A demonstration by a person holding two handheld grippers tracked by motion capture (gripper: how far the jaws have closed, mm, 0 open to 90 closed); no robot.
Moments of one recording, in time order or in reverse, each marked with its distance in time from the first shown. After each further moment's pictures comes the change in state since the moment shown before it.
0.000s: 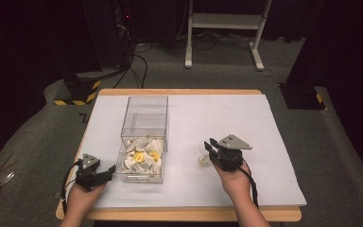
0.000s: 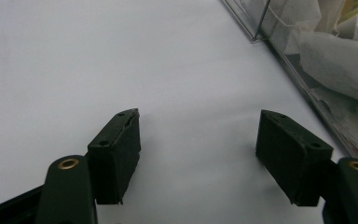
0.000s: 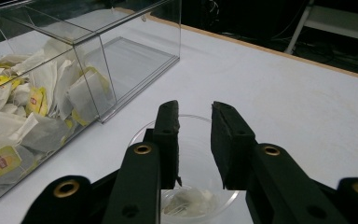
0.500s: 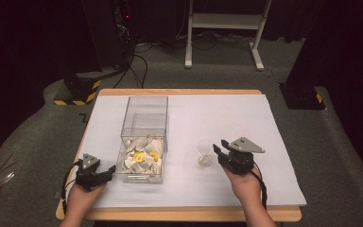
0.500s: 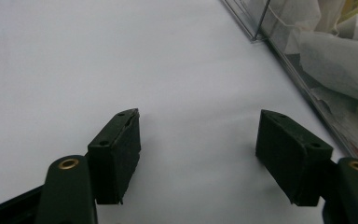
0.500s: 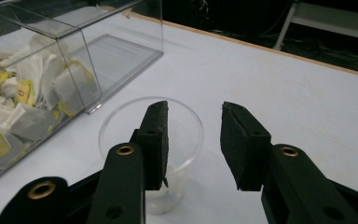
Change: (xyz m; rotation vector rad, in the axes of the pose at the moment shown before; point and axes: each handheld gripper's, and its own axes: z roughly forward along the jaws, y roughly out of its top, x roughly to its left) left arm 0.000 0.000 0.000 -0.001 0.003 0.003; right arm -0.017 -0.009 -0.023 0.009 -0.044 0.018
